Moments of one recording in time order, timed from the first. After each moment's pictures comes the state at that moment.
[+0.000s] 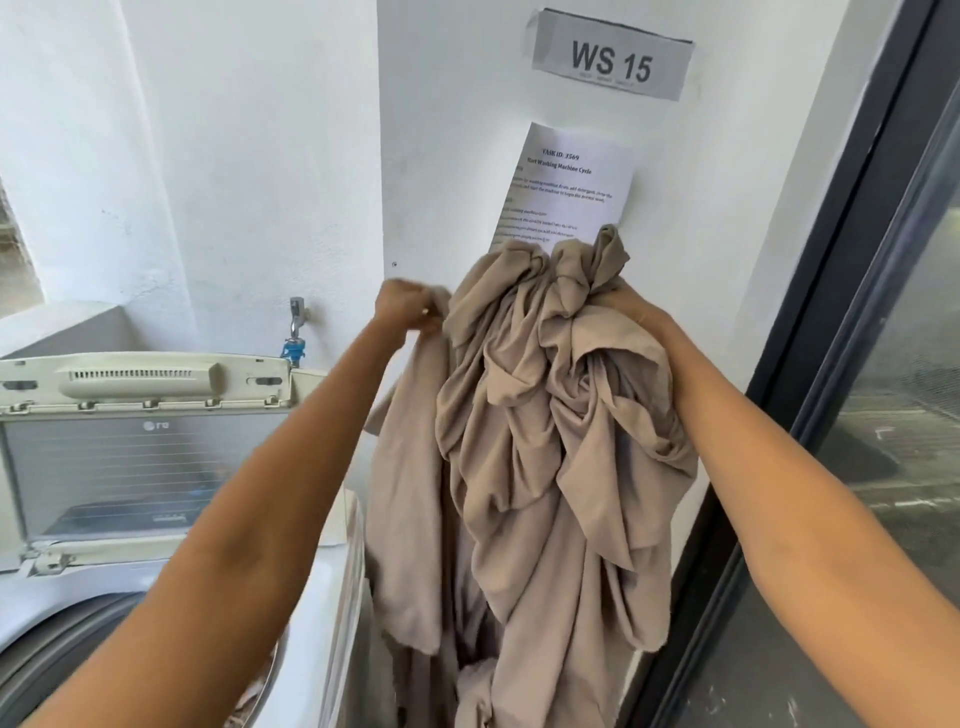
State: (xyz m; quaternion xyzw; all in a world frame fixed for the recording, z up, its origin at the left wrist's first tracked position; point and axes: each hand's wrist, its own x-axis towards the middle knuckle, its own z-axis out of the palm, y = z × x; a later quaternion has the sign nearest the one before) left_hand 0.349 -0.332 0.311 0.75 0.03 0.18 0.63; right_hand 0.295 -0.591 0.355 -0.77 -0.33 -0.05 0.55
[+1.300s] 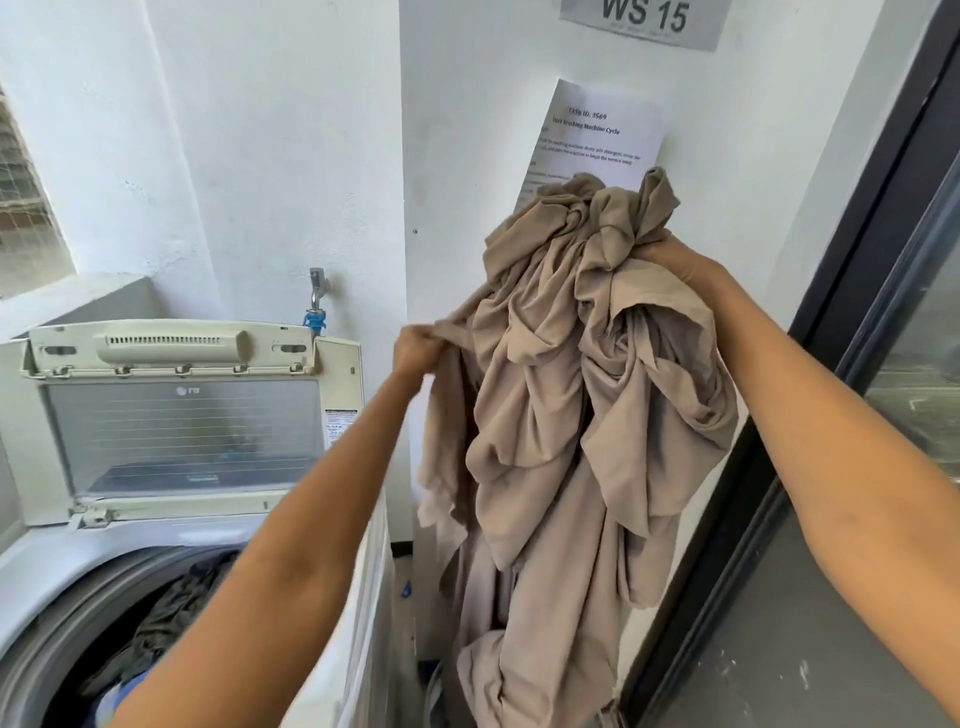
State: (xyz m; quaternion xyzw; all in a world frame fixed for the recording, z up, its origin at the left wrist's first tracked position) left_hand 0.328 -0.333 0.219 0.80 0.09 0.18 0.57; right_hand 0.278 -0.602 0.373 -0.84 -0.19 -0.10 0.50
